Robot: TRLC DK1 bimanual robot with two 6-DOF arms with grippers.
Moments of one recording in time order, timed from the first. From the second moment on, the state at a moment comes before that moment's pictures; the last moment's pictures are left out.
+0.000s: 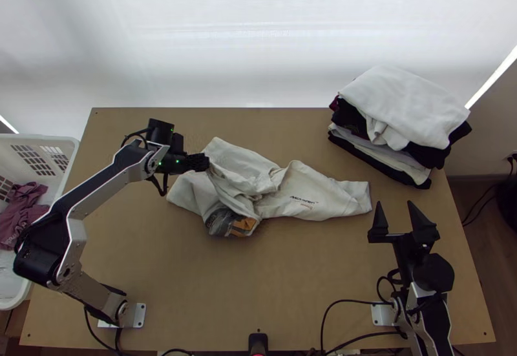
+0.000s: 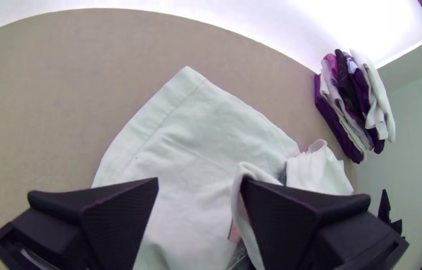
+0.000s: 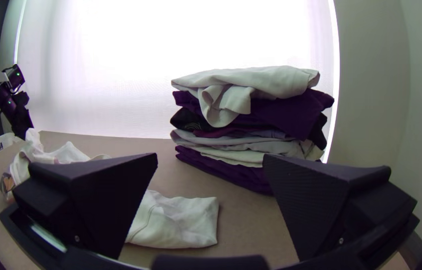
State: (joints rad) left arm -0.27 1.66 1.23 -0.46 0.29 -0.36; right arm 0.14 0.00 0.03 -0.01 0.10 0.03
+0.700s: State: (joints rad) left arm -0.13 1.22 1.18 -0.56 0.25 -0.44; right arm 0.14 0.00 0.03 -0.01 0.10 0.03
